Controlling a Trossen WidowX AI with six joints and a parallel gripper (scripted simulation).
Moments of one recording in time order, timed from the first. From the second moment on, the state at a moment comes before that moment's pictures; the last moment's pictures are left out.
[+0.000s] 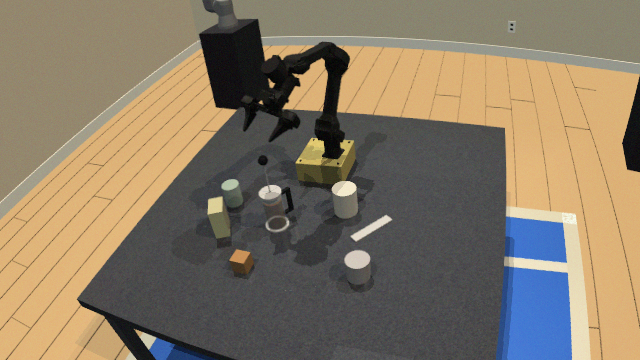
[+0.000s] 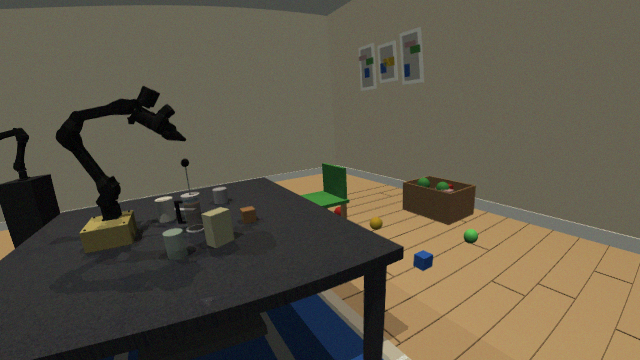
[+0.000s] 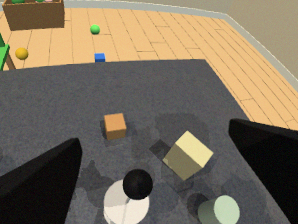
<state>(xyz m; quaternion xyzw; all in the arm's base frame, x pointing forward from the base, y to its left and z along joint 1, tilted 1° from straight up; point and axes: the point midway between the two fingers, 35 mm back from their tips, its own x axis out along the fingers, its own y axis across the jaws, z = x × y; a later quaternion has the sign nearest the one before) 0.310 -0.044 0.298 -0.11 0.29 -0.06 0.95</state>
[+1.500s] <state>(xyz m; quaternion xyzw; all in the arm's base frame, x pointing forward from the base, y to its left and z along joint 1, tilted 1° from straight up) 0.310 -0.049 0.213 0.01 0.24 -0.09 0.97</state>
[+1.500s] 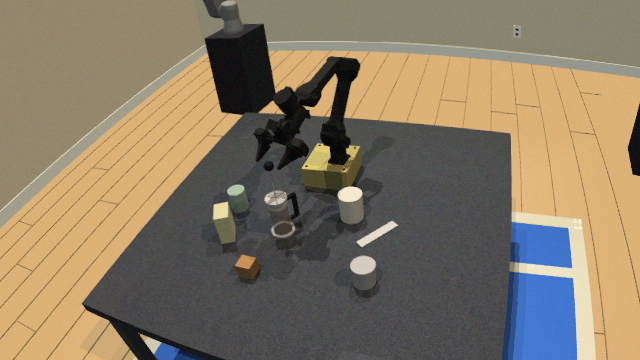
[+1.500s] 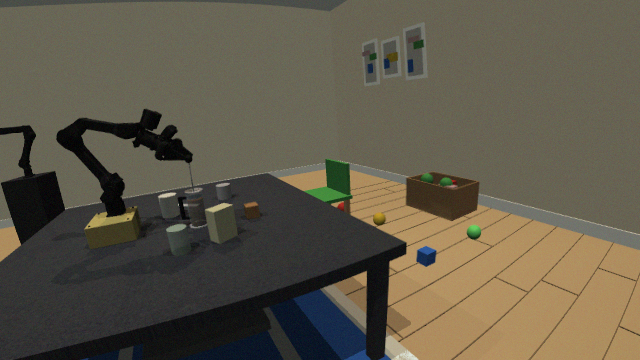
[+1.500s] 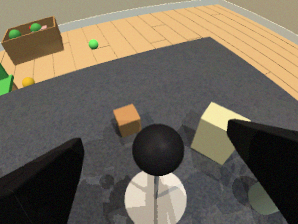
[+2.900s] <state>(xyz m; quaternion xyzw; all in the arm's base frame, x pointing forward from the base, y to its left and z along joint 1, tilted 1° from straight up) 0.320 -0.051 0.201 0.01 0.22 -0.09 0.97</state>
